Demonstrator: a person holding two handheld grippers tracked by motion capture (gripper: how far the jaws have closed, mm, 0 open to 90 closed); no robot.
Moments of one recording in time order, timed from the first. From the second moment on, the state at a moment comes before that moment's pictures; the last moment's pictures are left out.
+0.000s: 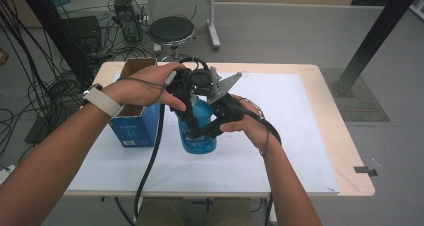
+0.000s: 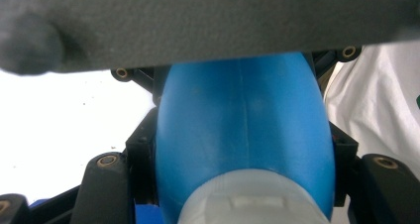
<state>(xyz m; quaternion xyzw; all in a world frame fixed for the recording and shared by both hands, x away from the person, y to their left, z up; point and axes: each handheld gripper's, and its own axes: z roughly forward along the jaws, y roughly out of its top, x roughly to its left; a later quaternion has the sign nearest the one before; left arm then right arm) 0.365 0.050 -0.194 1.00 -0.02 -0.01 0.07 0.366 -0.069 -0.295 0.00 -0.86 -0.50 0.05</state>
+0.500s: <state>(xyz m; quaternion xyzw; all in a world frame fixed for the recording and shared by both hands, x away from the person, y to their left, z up) 0.364 0.053 -0.194 1.00 -0.02 -0.01 0.07 0.366 -0.068 -0.293 0.00 -0.87 -0.50 0.05</state>
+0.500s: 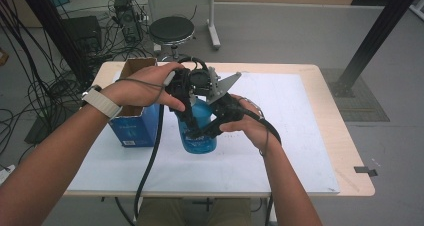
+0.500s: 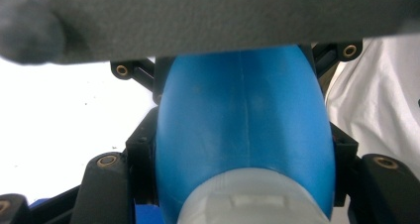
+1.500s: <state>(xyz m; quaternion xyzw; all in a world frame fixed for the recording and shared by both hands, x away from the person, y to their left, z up) 0.364 0.055 -0.194 1.00 -0.02 -0.01 0.08 0.366 -0.067 -0.293 0.00 -0.87 -0.50 0.05</state>
